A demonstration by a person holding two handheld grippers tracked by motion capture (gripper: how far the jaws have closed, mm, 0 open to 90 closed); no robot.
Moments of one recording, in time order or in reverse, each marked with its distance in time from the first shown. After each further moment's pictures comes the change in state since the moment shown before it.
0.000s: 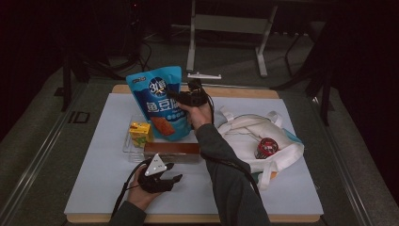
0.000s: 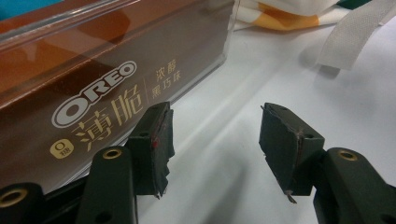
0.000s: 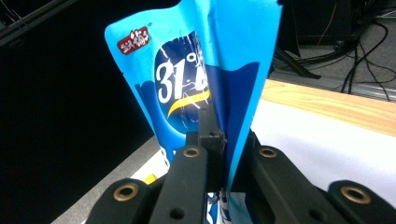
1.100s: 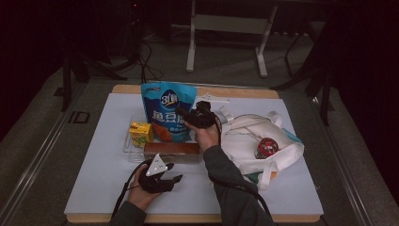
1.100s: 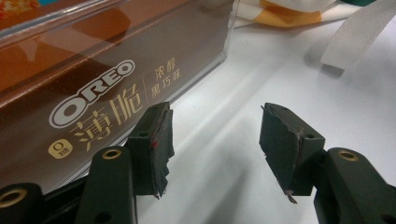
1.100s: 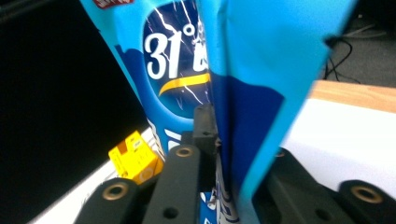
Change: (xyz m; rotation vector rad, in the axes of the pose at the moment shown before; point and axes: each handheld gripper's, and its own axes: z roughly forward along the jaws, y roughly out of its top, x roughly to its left) left arm -0.001 0.000 0.001 0.009 0.010 0.009; right arm 0.003 -0.057 -0.033 -0.056 -0.081 -0.050
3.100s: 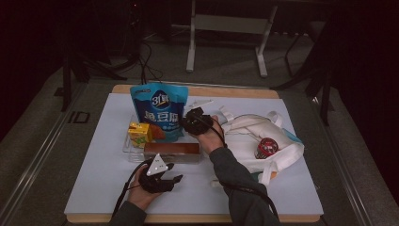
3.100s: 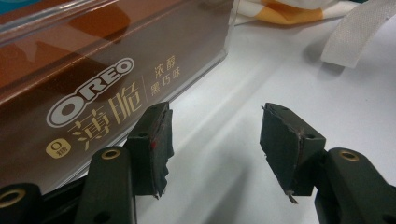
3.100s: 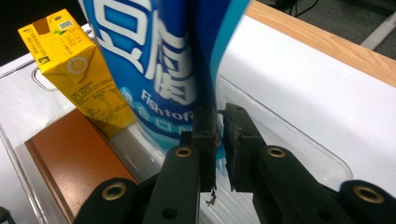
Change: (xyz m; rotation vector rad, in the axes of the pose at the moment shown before) left arm 0.000 0.000 0.001 0.010 -0.002 -0.003; right arm 0.004 -0.012 0.010 0.339 -0.186 -0.271
